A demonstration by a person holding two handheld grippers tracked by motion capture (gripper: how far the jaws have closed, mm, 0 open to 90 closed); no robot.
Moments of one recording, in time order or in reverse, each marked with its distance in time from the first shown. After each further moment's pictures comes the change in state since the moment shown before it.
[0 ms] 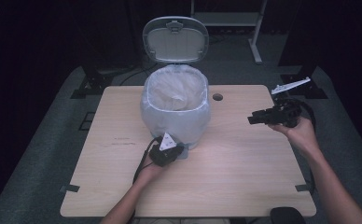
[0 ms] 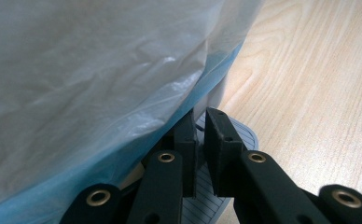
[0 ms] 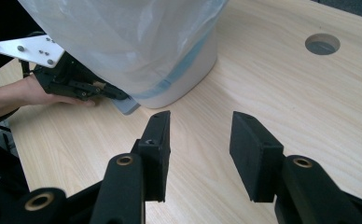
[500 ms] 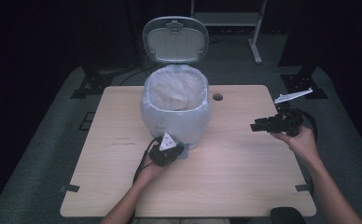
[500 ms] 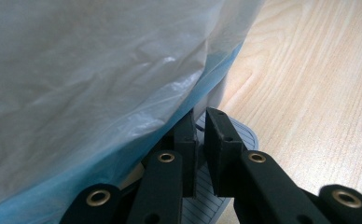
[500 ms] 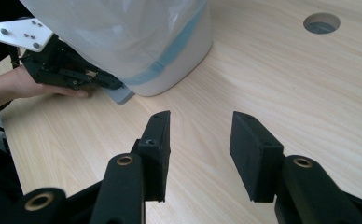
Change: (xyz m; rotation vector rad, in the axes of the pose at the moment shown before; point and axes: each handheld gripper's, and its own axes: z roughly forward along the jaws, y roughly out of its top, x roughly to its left) left arm 0.000 0.000 0.000 -0.002 0.004 0.009; right arm -0.008 -0.029 0.007 -0.014 0.000 0.036
